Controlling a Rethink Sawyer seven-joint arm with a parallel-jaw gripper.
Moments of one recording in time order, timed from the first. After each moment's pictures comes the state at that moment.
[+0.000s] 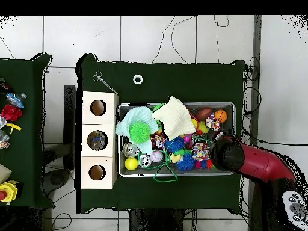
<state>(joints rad) -0.56 -0.56 -0.10 1.59 -0.35 0.31 2.09</state>
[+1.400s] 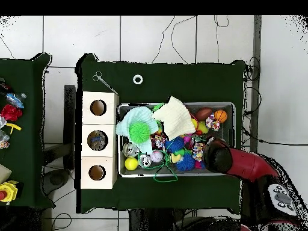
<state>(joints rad) -0.54 -0.45 -0.12 1.59 -0.35 0.23 2.09</state>
